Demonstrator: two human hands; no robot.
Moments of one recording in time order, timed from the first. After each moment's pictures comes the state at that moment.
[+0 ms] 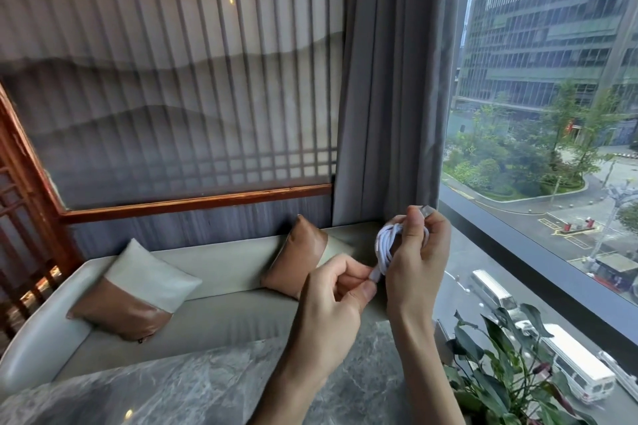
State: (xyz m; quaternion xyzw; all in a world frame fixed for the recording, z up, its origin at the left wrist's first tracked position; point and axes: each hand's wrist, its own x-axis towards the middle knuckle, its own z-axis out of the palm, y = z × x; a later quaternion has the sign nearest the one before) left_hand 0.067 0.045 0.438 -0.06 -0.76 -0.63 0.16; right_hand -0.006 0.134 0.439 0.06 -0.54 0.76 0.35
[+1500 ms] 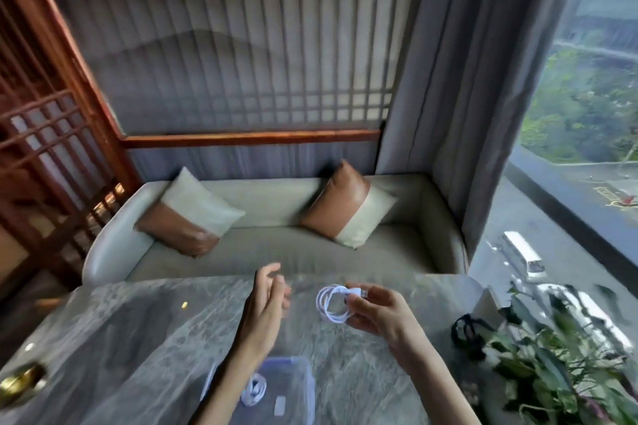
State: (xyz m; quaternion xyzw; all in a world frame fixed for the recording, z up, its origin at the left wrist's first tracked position) left_hand 0.067 -0.123 0.266 0.18 -0.78 -0.57 0.20; right_hand 0.002 0.073 0.288 0.03 -0.64 0.72 -0.27
